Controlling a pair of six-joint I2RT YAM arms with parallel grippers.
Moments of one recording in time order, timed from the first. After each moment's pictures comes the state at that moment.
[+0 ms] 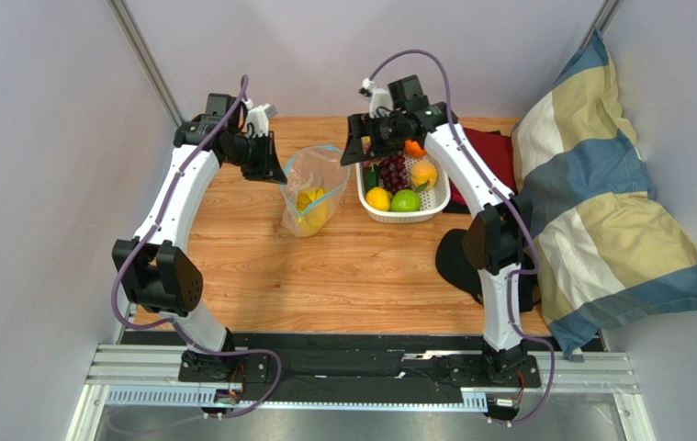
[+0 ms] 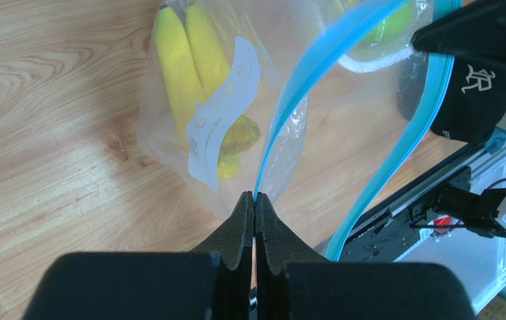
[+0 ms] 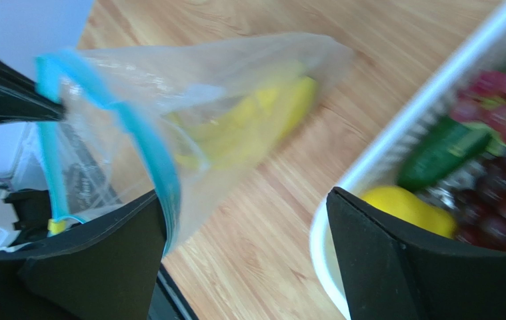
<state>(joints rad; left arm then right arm) -0.14 1.66 1.70 -1.02 0.51 -0.09 0.45 2.16 2.25 -0.86 -0.58 0.17</state>
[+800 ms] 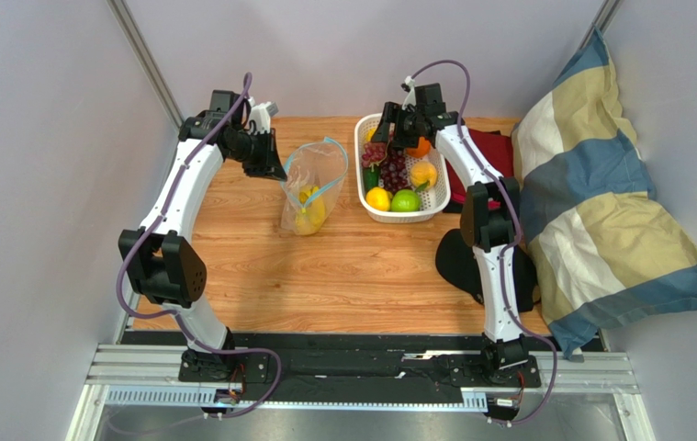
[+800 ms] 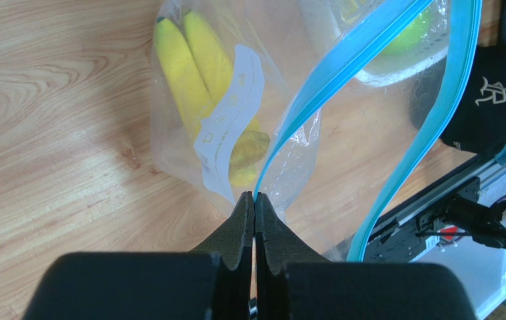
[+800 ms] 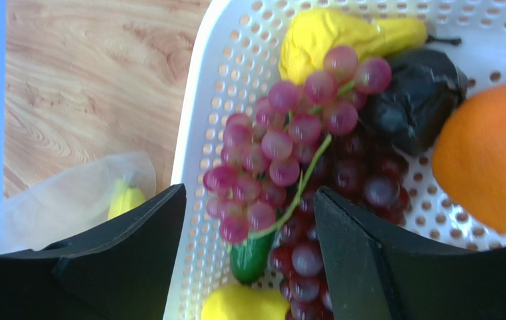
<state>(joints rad) -0.14 1.72 1.74 -1.02 0.49 -0.09 0.25 2.40 2.27 -0.57 -0.40 0.36</state>
